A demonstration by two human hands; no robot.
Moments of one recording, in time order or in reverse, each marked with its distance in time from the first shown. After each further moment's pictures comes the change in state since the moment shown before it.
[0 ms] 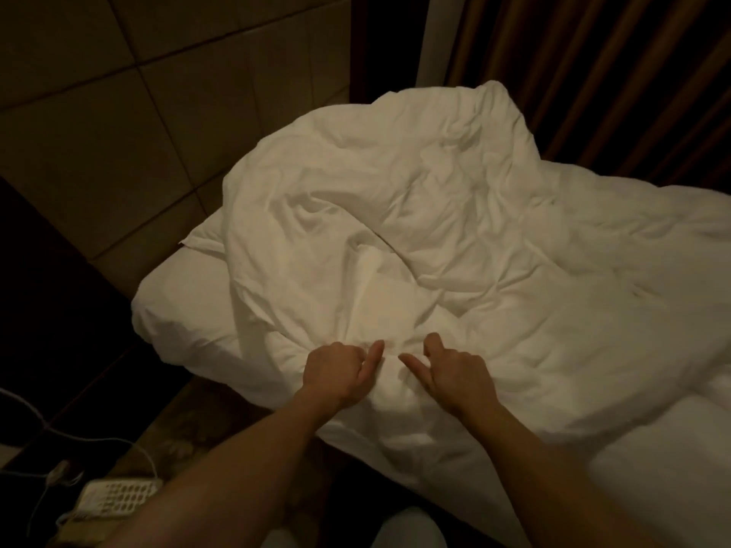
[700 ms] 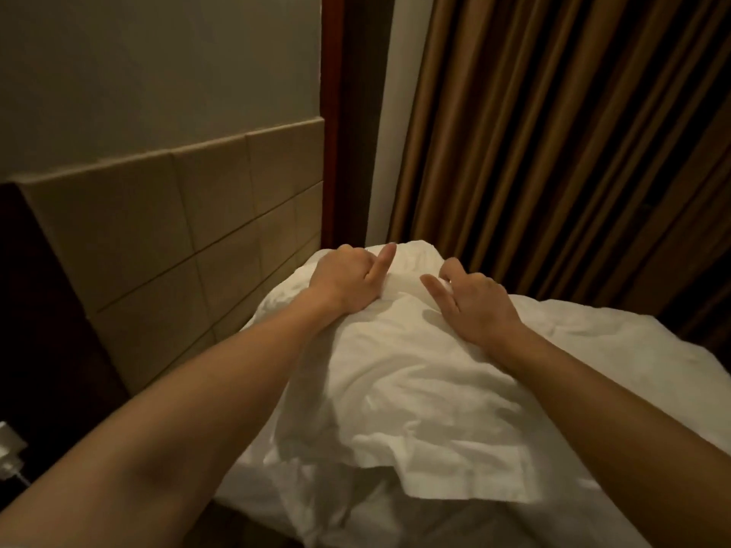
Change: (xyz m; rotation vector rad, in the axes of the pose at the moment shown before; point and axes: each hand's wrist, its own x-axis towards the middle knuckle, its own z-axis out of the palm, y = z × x) left_hand 0.002 0.091 -0.444 -0.201 0.410 0.432; right_hand 0.001 -0.096 -0.428 0.010 0.428 0.010
